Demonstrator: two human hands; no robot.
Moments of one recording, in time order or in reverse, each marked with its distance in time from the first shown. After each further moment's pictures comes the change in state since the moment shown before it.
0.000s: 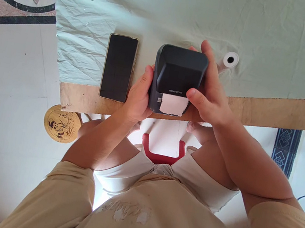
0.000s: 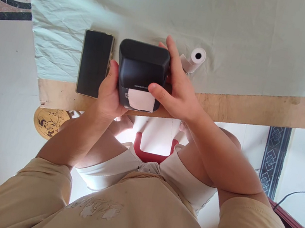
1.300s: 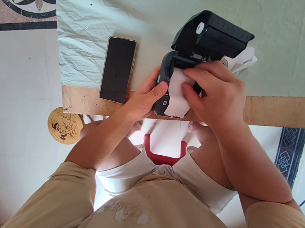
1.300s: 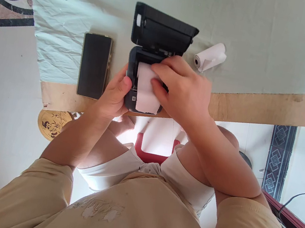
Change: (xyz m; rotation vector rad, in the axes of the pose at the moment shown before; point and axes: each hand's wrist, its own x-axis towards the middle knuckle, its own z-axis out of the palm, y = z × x) left_hand 0.000 0.003 -0.004 0.116 -0.196 0.016; right_hand -0.004 -0.037 -0.002 -0.885 0.224 -0.032
